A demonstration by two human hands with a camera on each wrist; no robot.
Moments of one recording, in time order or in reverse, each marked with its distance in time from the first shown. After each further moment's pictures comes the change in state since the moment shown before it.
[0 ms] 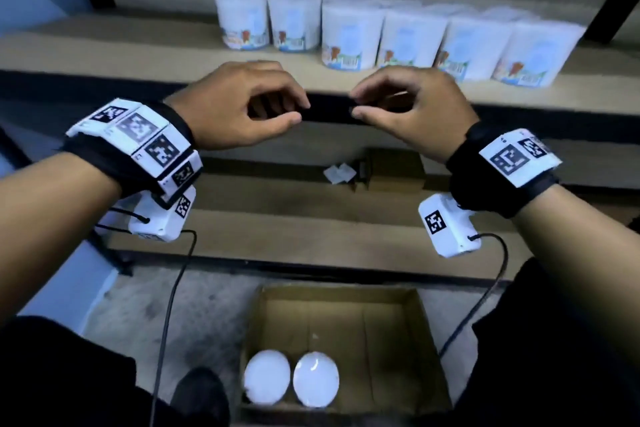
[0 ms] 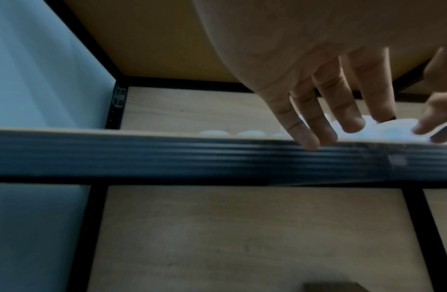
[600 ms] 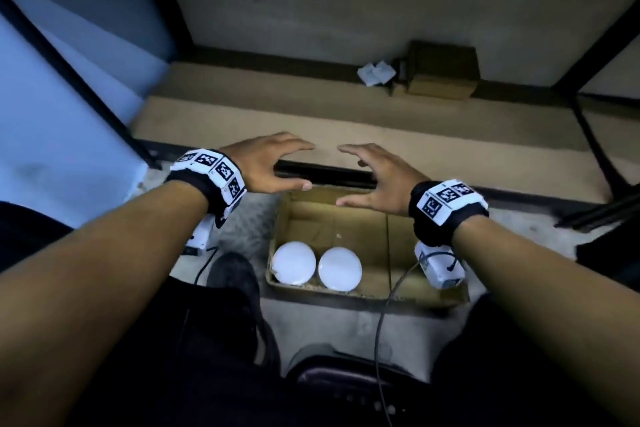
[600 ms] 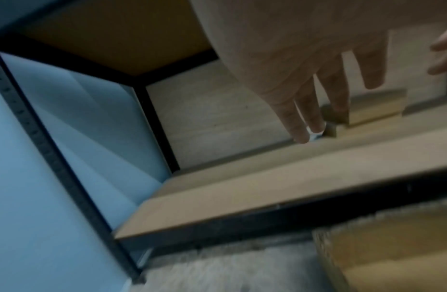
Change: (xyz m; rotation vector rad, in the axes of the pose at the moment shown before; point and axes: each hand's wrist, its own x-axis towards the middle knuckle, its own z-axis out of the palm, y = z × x) left_hand -0.168 -0.042 0.192 -0.094 -0.553 -0.389; right_hand -0.165 0.068 0.171 -0.103 -0.666 0.355
